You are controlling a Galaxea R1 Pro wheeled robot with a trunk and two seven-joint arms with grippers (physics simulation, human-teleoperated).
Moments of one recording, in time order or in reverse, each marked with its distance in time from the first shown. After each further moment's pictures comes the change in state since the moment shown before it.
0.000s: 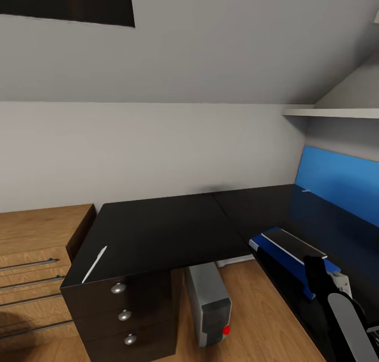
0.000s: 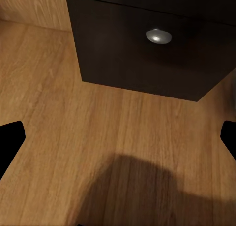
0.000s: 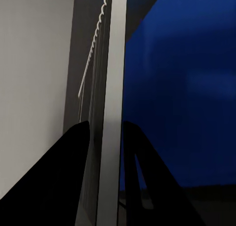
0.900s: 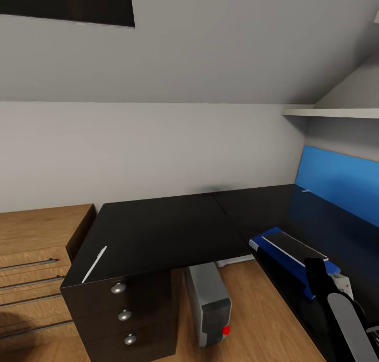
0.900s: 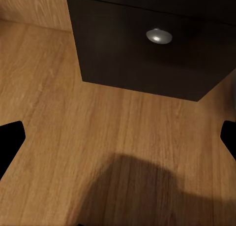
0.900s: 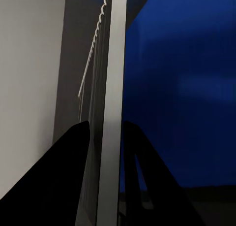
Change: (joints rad) left arm 0.000 0.000 0.000 0.000 0.000 0.000 0.002; right arm 0.000 0.000 0.000 -0.002 0.018 0.000 -0.039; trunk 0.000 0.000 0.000
